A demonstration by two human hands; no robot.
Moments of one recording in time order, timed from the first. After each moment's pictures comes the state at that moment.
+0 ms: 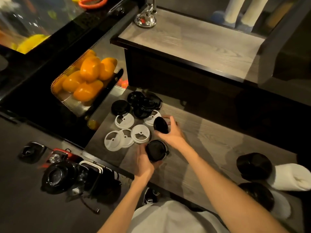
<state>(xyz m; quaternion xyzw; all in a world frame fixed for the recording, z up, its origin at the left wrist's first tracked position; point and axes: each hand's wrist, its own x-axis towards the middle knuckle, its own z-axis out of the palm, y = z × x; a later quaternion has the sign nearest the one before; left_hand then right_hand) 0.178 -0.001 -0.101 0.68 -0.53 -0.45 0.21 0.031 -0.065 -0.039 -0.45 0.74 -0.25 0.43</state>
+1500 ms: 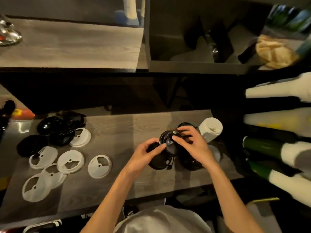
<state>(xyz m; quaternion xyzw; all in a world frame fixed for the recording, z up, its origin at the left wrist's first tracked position) 0.019 0.037 0.007 0.24 -0.55 -0.79 0.12 -0.146 0.167 0.040 -0.29 0.81 -0.42 0.27</state>
